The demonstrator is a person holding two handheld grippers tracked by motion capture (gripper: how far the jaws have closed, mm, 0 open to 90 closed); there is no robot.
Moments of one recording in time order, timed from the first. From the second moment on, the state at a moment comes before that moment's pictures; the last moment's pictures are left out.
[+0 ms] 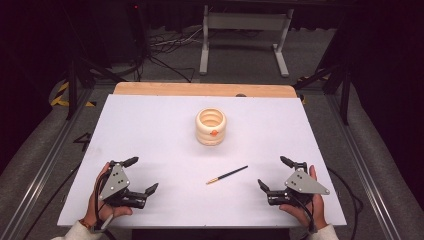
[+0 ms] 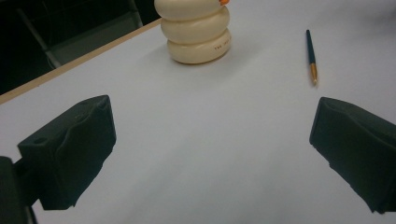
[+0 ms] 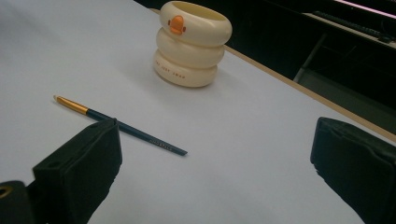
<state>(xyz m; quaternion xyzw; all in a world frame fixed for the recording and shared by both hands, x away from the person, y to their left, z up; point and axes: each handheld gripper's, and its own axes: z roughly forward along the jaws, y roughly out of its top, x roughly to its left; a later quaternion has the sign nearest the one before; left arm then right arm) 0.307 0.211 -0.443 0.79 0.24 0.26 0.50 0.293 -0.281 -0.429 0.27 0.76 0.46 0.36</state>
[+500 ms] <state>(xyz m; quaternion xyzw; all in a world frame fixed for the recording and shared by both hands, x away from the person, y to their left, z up) 0.306 0.212 -0.446 0.79 0.24 0.25 0.50 0.297 -0.276 -0.427 0.26 0.78 0.46 0.34</state>
